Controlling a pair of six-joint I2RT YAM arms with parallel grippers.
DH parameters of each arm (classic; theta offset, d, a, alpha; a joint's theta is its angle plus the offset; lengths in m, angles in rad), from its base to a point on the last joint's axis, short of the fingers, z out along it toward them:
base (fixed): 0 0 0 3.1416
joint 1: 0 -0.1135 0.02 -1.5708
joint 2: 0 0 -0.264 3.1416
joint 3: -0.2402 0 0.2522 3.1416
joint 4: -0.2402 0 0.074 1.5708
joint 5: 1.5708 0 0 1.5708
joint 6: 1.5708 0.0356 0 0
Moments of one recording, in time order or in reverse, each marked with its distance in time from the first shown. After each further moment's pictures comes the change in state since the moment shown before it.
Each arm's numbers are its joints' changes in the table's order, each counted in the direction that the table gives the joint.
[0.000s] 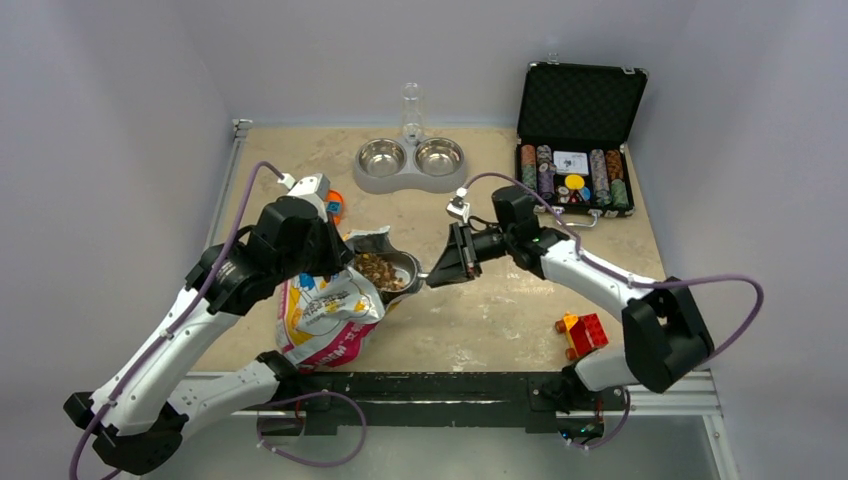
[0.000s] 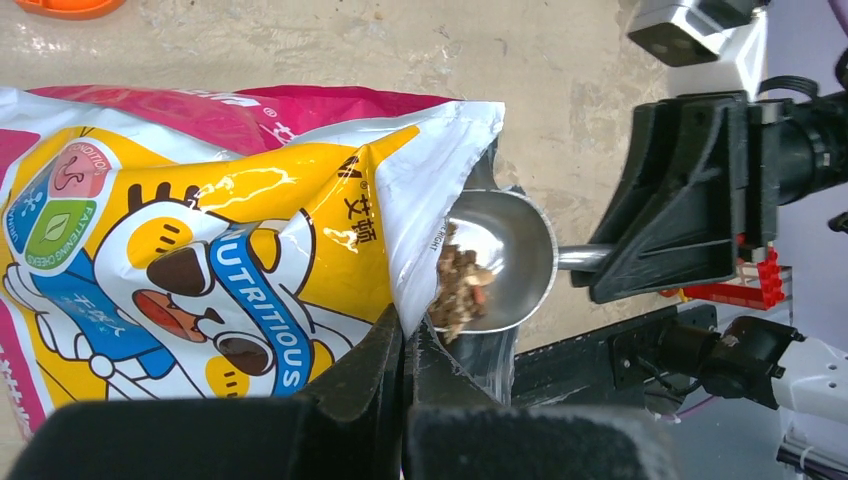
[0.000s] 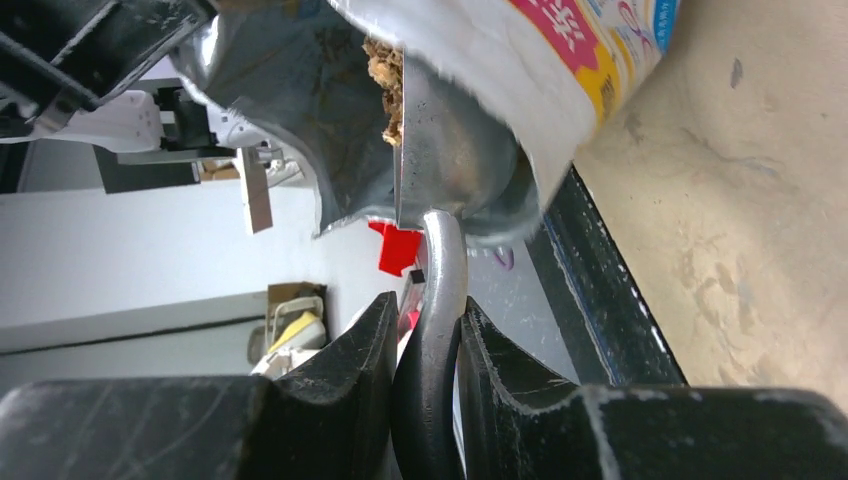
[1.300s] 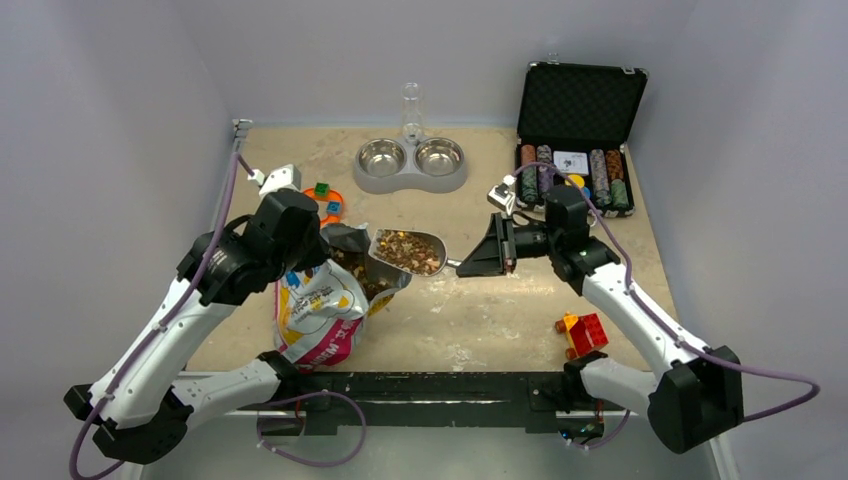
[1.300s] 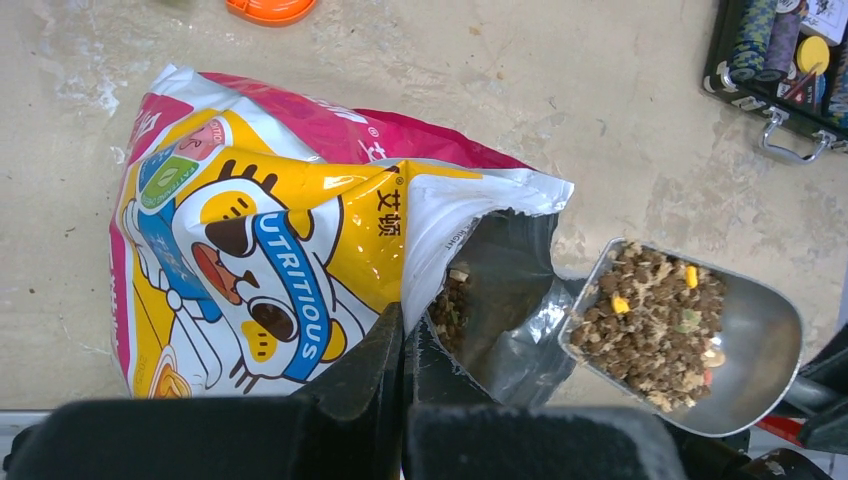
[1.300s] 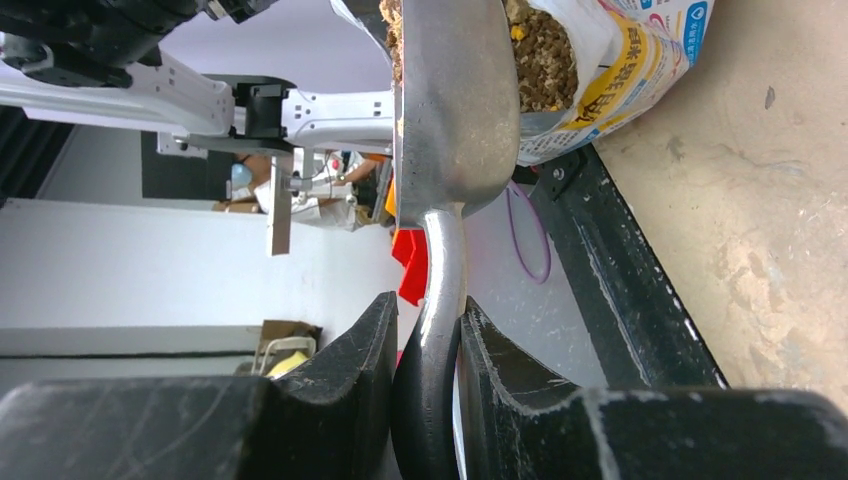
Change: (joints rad) left arm 0.008 -0.060 -0.150 -0.214 -0.274 -0.157; right arm 0.183 0.341 0.114 -0.006 -0.091 0.065
